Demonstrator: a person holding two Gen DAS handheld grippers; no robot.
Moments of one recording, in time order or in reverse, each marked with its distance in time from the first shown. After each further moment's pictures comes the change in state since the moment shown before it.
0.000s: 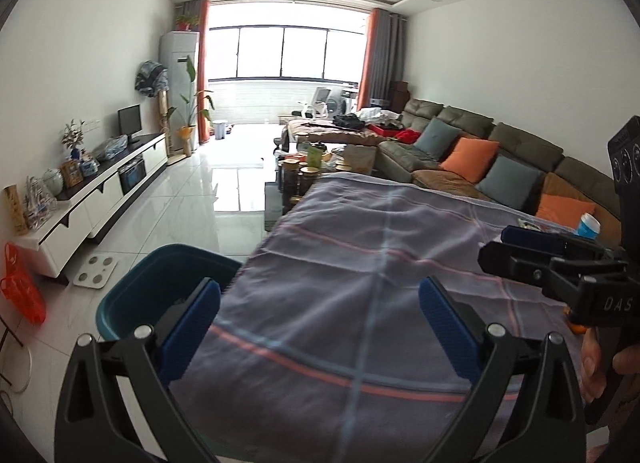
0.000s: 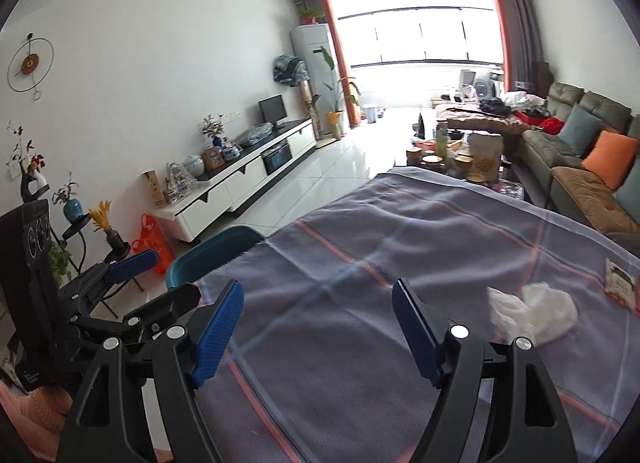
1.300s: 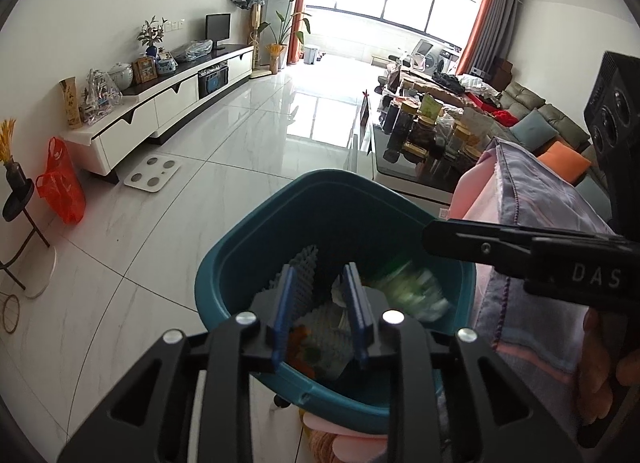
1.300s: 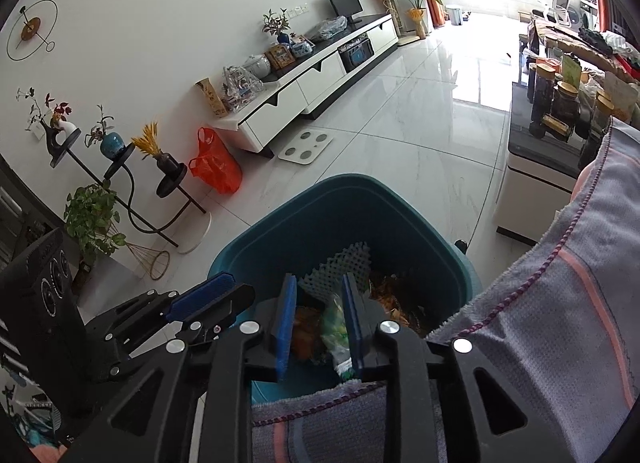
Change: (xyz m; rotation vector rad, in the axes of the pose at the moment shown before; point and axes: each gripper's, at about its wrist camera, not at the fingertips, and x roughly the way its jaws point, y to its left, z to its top) left arm 0.086 0.198 -0.029 -0.293 0.237 0.235; right arm 0.252 0.138 0.044 -0.052 0.422 0.307
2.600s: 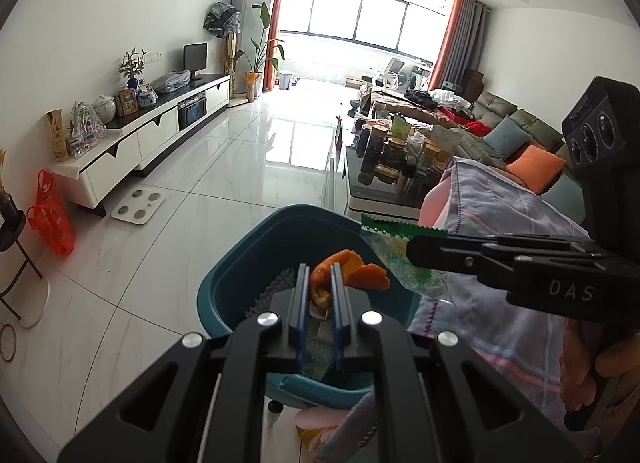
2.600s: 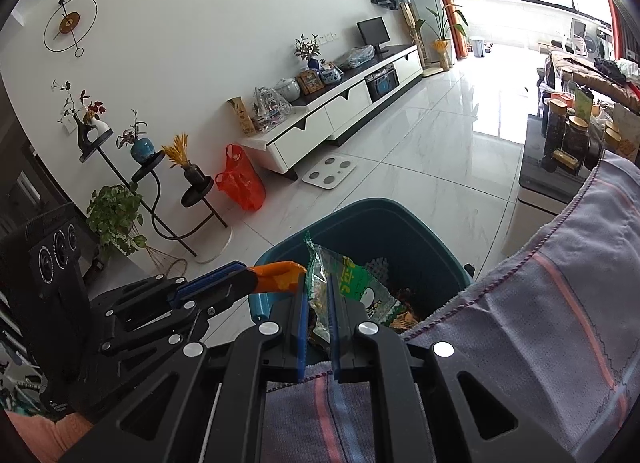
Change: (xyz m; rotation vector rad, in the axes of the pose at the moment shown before) left arm -0.057 -0.011 0.005 0.076 -0.087 -0.066; right arm -0.040 0.015 -0.012 -0.076 -0.089 0.065
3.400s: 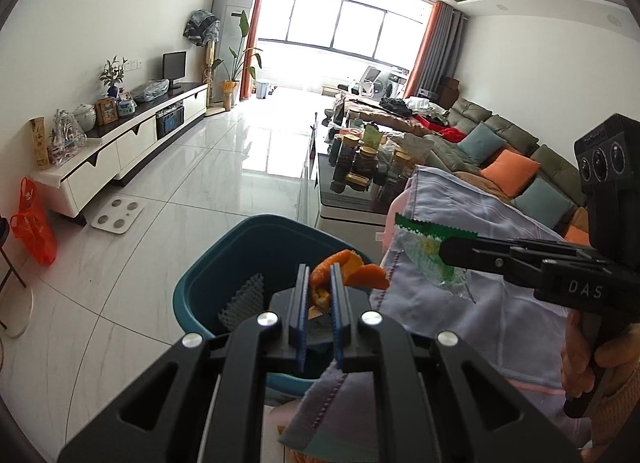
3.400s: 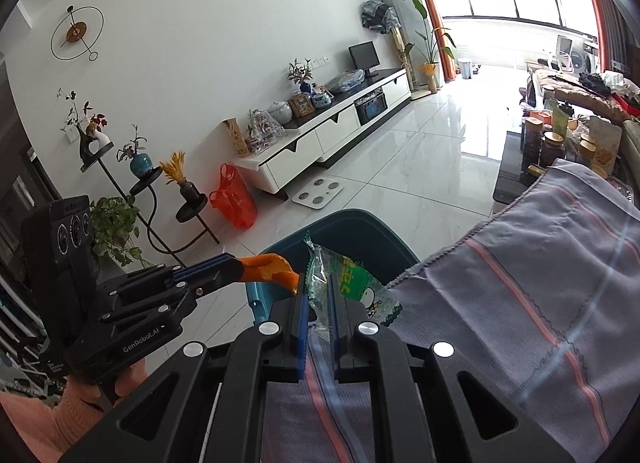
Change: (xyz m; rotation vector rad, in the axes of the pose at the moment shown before) left arm -0.030 -0.015 0.001 0.013 -0.032 -0.088; right arm -0.064 -0.007 -0.022 -0.017 -0.089 -0.035
